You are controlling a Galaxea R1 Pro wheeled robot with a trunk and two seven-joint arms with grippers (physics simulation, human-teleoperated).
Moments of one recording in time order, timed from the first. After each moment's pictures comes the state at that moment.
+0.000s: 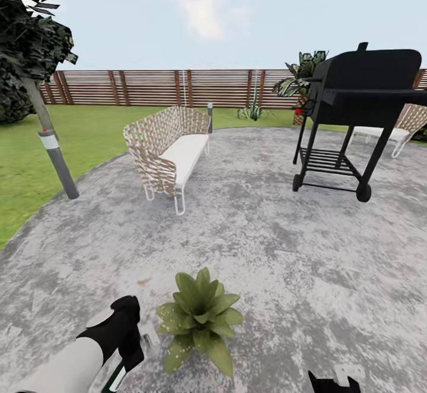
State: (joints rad) left arm -0.66 0.04 -0.19 -0.50 -1.09 0.68 -1.05; right arm -0.44 -0.19 -0.13 -0.03 0.04 -0.41 0.16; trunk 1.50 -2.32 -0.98
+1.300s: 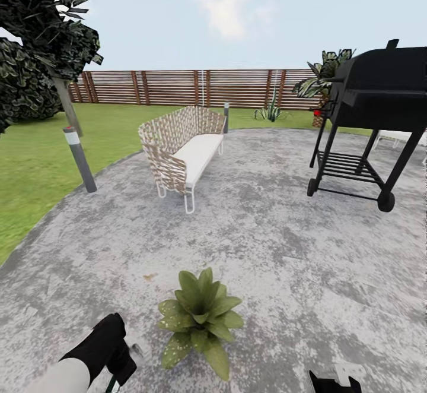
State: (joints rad) left arm -0.58 0.06 0.02 -0.48 -0.96 0.67 -0.83; right arm -0.44 -0.20 -0.13 -0.03 0.04 -0.41 0.16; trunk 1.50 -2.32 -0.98
